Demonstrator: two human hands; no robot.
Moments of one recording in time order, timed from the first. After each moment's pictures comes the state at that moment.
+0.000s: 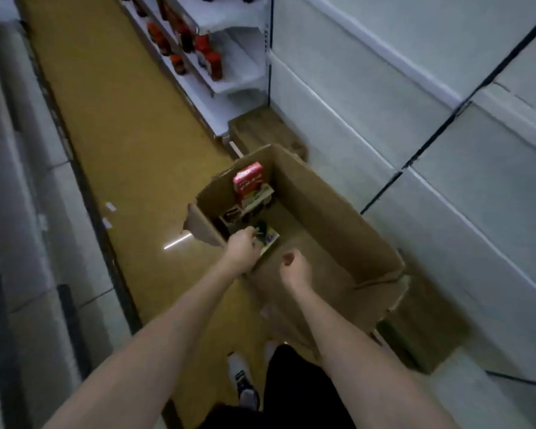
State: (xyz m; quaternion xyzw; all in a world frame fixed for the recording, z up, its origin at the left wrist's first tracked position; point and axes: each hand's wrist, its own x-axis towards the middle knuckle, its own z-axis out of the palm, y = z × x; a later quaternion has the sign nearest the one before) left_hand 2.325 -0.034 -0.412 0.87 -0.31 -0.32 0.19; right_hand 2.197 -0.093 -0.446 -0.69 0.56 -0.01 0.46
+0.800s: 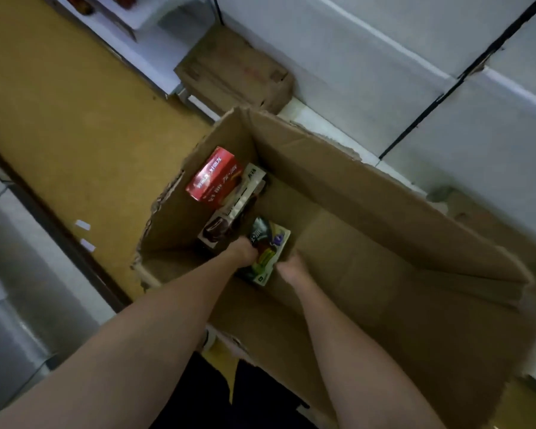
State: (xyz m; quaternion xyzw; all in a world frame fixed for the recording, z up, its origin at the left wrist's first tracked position) left_hand 2.447 -0.157 -0.657 0.82 -0.23 -0.52 -0.09; right_hand 2.309 -0.169 -0.694 -0.40 0.66 0.14 0.62
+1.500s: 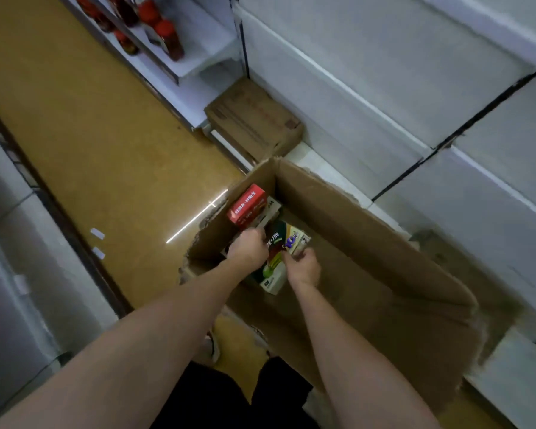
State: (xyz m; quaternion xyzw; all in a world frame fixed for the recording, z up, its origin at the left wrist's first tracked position) left_hand 2.463 -0.162 -0.508 0.84 -0.39 -0.37 0.04; right_hand 2.333 -0.186 -0.548 -0.46 0.71 -0.04 0.53
